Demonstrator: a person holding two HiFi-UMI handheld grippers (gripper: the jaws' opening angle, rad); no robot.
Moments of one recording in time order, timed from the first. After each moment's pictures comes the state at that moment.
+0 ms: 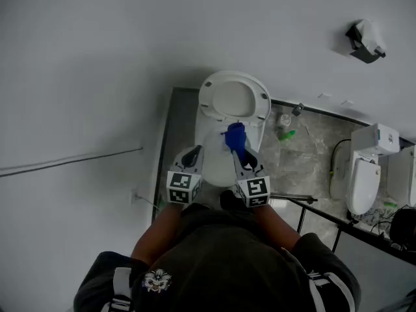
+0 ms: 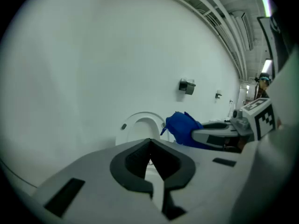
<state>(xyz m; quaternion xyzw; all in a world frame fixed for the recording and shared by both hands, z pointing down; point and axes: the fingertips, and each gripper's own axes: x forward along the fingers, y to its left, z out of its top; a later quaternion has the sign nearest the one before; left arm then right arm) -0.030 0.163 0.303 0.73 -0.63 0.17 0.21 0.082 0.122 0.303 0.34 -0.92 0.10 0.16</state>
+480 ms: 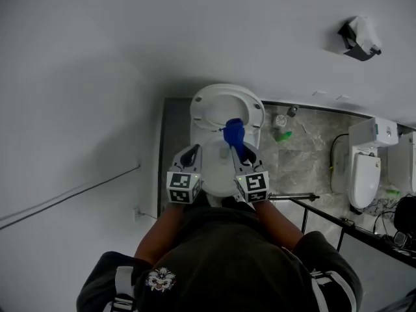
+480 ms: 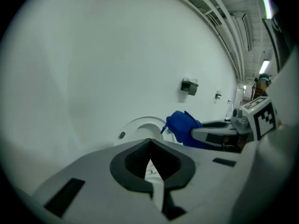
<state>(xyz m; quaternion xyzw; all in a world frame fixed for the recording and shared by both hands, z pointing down) -0.040 0.087 0.308 0.74 -0.62 0.16 0.21 0.074 0.050 0.317 0.36 -0.91 0.10 0.16</state>
